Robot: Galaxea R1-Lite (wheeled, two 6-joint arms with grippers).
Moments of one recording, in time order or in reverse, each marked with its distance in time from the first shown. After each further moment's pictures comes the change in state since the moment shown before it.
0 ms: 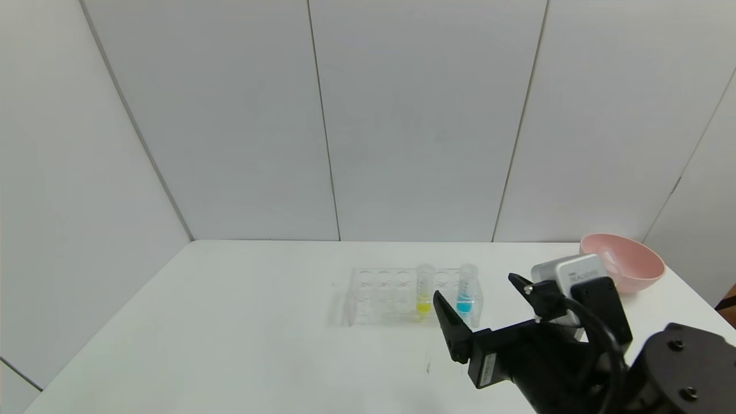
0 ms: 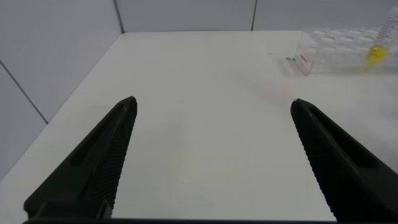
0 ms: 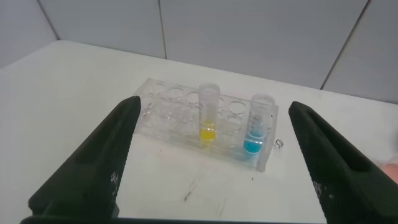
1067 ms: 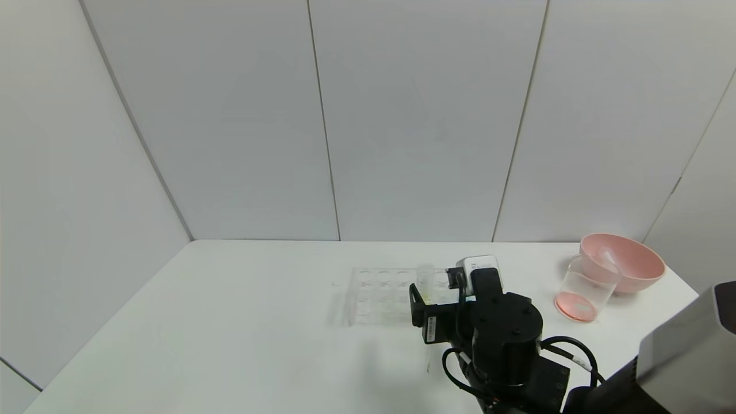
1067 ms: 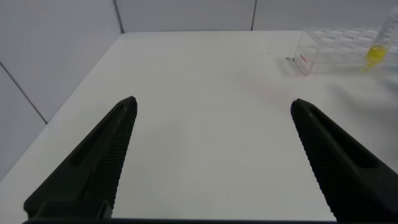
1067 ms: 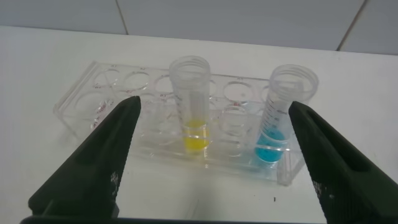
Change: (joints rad) left arm 0.000 0.000 0.000 0.000 0.000 0.000; right arm -0.157 0.393 -0.209 -0.061 0.031 0.115
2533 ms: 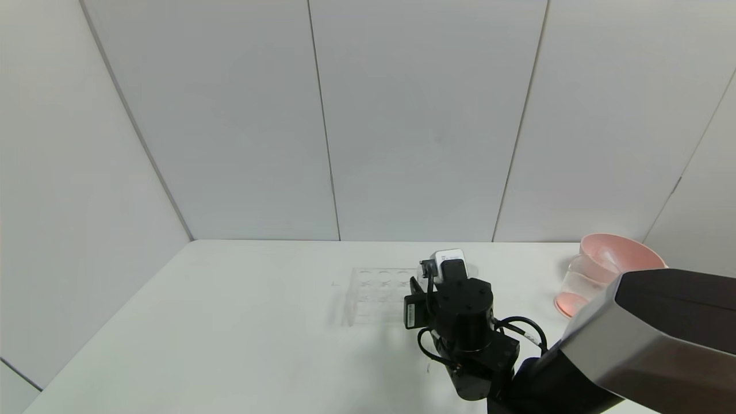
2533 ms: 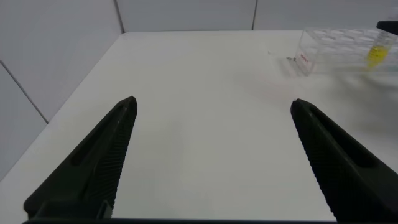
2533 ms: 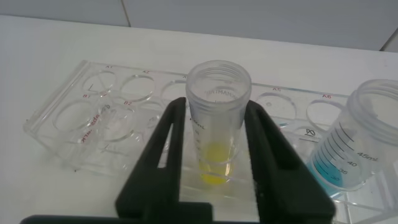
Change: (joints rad) left arm 0.000 0.000 0.000 0.000 0.000 0.000; right arm -0.056 0.160 -0.201 0.059 0.090 -0.004
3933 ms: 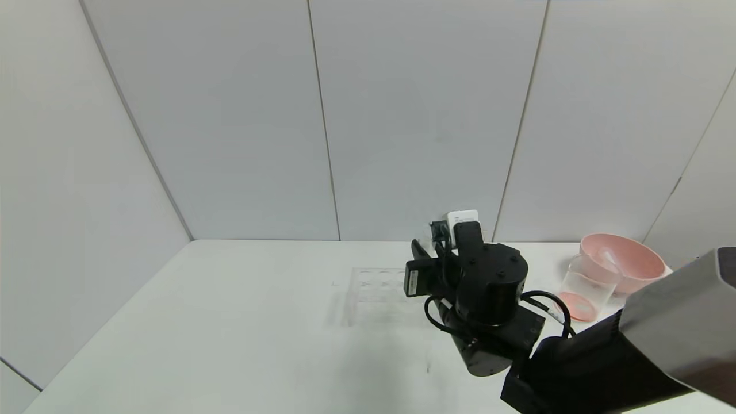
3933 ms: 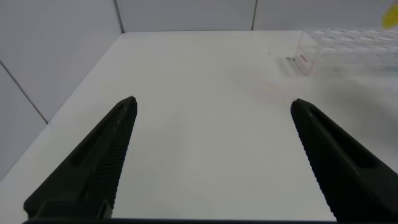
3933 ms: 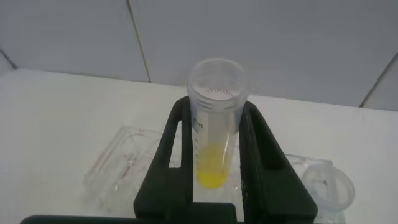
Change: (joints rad) left arm 0.000 0.000 0.000 0.000 0.000 0.000; right arm 0.003 -0.127 -0.037 -0.003 0.011 -0.066
